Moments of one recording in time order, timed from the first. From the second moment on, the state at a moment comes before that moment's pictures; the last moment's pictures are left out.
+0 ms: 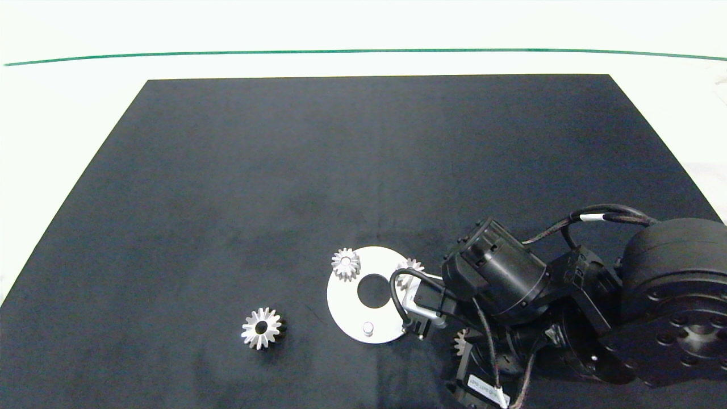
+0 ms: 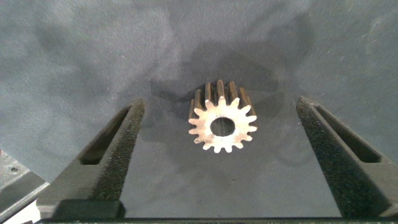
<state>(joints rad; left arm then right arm) -0.30 0.95 -1.58 1.12 0.40 -0.14 0.87 1.77 -1.19 0.52 -0.31 -0.31</state>
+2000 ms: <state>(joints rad) -0.36 0.92 -1.58 1.11 0.40 -0.13 0.87 1.78 -1.16 0.52 -0.31 -0.31</state>
